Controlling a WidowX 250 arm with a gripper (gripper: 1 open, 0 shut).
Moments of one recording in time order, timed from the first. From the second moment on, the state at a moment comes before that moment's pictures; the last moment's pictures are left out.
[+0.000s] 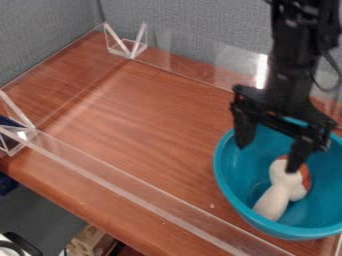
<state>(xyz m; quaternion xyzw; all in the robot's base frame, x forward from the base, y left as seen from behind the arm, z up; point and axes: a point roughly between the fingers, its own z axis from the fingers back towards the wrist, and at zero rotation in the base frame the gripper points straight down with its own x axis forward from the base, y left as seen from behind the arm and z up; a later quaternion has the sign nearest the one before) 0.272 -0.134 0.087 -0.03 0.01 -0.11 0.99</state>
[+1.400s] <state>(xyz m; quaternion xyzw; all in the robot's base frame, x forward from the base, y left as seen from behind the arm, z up) 0.260 -0.149 0.059 -0.04 -0.02 -0.10 0.99</state>
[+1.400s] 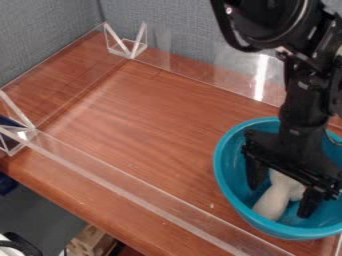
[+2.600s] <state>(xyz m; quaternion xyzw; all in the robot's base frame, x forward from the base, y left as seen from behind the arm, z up) 0.258 -0.157 0.074 -0.06 -0.08 -0.09 0.99</state>
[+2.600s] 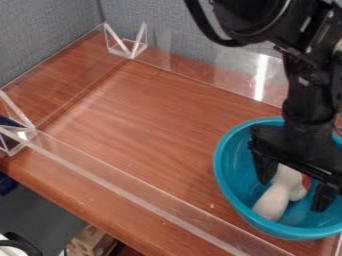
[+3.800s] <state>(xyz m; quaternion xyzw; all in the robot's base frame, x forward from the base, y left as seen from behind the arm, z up) 0.264 -0.157 0.042 -0.05 -0.06 -0.09 0.99</state>
